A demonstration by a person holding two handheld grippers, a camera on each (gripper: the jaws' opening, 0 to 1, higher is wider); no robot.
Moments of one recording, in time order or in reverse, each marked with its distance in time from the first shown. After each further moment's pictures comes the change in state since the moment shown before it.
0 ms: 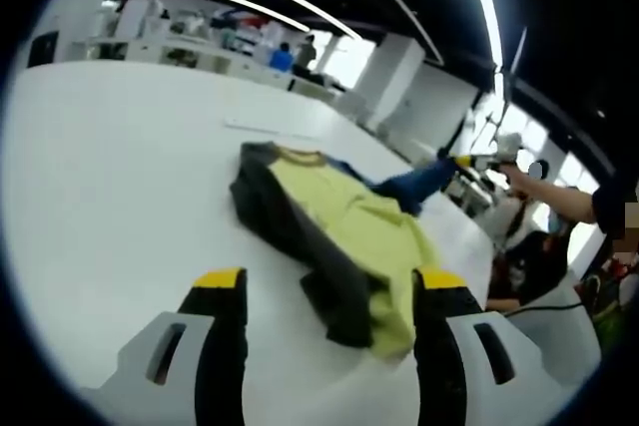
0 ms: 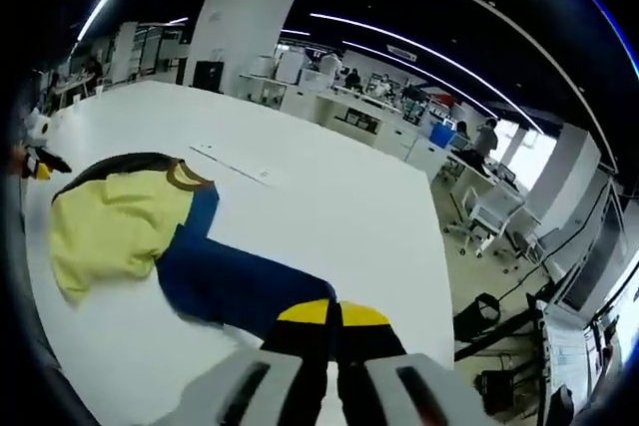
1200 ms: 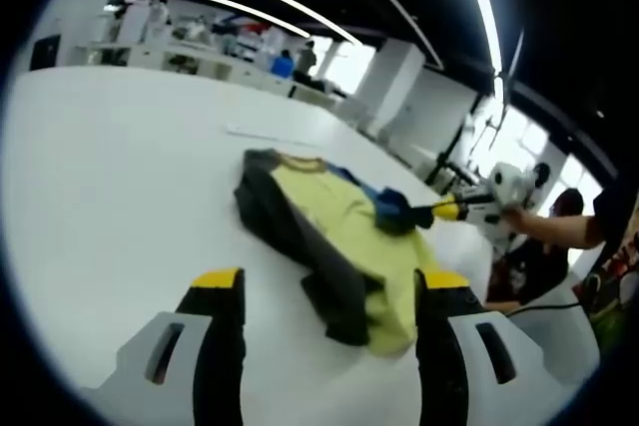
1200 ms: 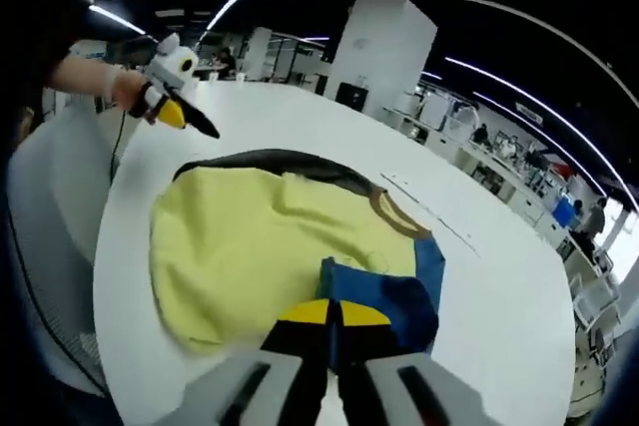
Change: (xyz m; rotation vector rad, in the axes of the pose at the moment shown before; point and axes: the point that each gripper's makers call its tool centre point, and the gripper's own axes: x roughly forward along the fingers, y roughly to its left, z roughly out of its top) left arm -0.011 -0.001 0.004 0.003 -0.030 0.006; right arm 0.006 0.270 0.037 -0.259 -0.232 0.500
